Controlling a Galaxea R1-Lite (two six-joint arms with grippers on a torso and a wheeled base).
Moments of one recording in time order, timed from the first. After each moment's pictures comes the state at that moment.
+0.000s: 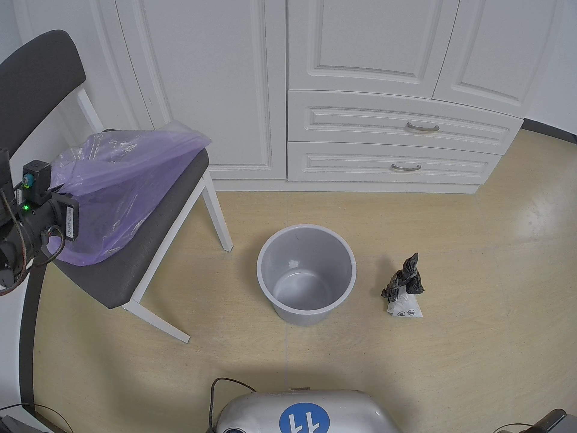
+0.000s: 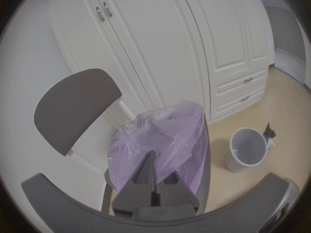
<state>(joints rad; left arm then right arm) -0.10 1.32 -0.67 -0.52 0.26 0.34 -0.02 0.65 -0.66 -0.06 -0.04 -0.26</state>
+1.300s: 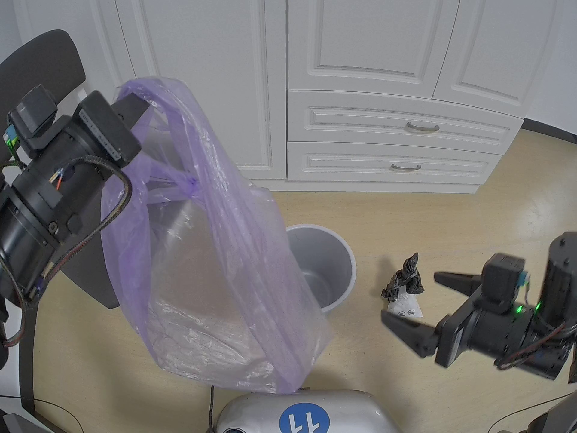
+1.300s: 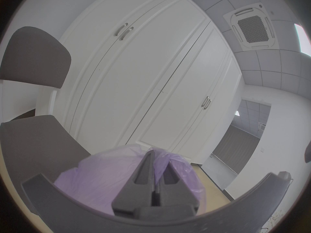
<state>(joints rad) -0.70 1.32 -0.71 -0.98 0.23 -0.33 0.89 1.33 -0.49 -0.55 -0.32 0.15</state>
